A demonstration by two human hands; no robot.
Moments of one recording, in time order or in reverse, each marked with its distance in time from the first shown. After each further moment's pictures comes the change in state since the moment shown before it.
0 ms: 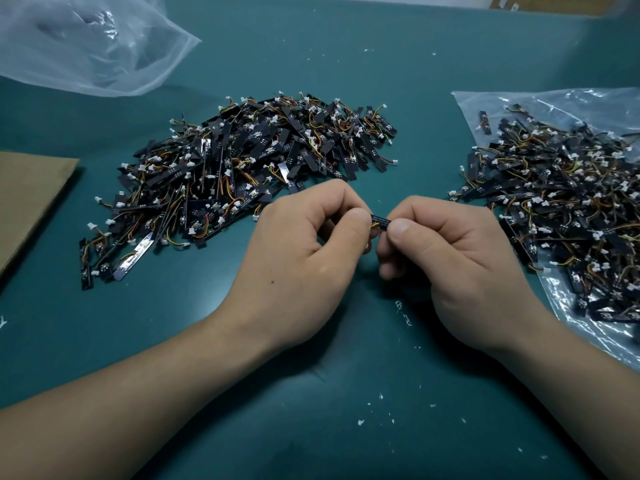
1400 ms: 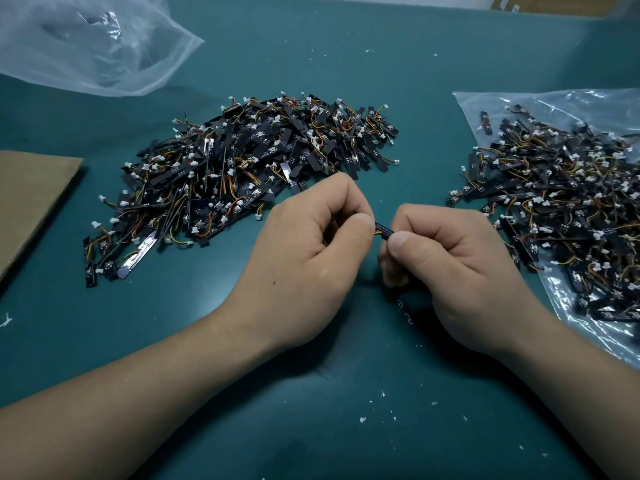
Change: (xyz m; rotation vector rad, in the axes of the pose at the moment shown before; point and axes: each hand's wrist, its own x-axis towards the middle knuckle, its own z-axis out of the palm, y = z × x) left_hand -0.001 -0.002 -0.001 -0.016 -0.032 0.053; right_hand -0.001 0.004 -0.001 -0.074 -0.060 -0.054
